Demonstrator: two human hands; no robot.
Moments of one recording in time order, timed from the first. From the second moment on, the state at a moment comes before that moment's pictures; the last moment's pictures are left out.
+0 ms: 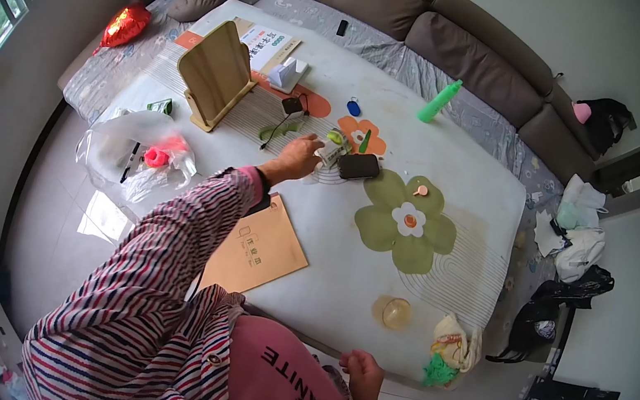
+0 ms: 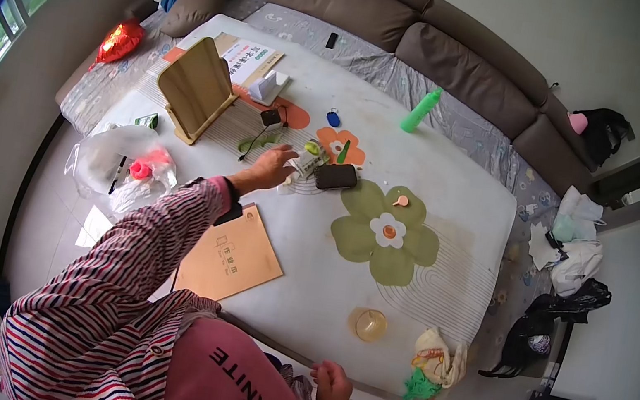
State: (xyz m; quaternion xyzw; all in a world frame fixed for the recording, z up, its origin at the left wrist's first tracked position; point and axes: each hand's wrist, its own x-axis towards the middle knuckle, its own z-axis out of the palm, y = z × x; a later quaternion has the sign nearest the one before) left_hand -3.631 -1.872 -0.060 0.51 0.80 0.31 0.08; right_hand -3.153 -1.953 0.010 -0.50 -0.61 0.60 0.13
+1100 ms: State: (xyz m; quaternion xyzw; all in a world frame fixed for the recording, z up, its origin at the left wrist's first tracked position) left_hand -3.645 -1.996 -0.014 0.10 0.58 0.66 0.46; right_hand -3.503 -1.711 -0.056 -0.23 -0.97 0.07 -0.09
